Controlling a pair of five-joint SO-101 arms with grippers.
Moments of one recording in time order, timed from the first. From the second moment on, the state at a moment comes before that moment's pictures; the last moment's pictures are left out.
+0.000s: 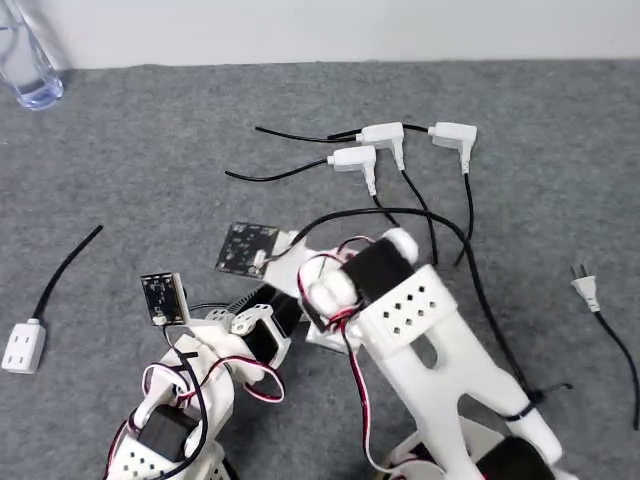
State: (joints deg) left arm 24.4 -101.8 97.1 41.5 45.2; right arm -40.7 -23.7 15.2 95.9 35.5
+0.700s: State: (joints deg) left arm 24.2 -102.6 96.9 41.5 45.3; right arm -41.9 -23.7 8.7 96.9 33.0
